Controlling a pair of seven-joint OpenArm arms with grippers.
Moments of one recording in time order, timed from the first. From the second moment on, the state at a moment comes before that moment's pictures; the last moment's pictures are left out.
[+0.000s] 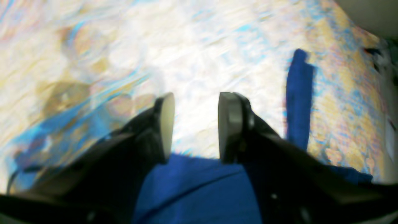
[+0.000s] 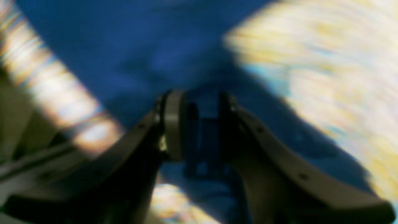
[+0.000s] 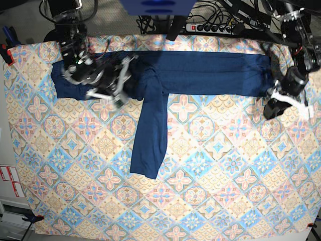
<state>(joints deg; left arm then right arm) 13.2 -18.7 -29.1 93.8 -52.4 -20.3 47.9 -13.6 15.5 -8.7 104.2 16.1 26.1 -54.4</state>
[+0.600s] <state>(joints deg) -13.8 -3.7 -6.5 71.5 -29.3 -20.4 51.0 -13.5 14.5 -1.6 105.8 17.2 26.5 -54.5</state>
